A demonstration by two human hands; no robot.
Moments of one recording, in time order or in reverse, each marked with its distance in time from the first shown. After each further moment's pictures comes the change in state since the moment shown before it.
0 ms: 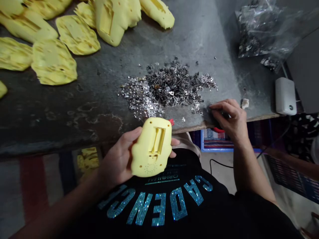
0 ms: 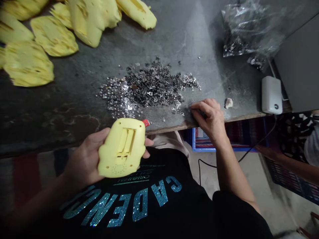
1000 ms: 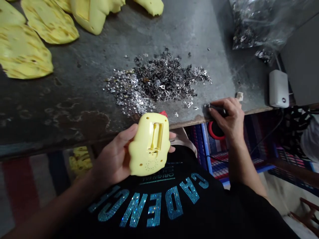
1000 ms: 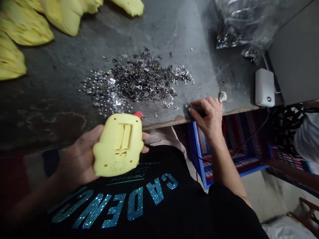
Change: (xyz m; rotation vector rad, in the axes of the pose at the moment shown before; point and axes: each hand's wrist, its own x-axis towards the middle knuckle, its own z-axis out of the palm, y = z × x) left_hand 0.006 -0.006 0.018 -0.096 -0.066 0.031; right_hand -0.024 0.015 0.006 -0.126 0.169 0.024
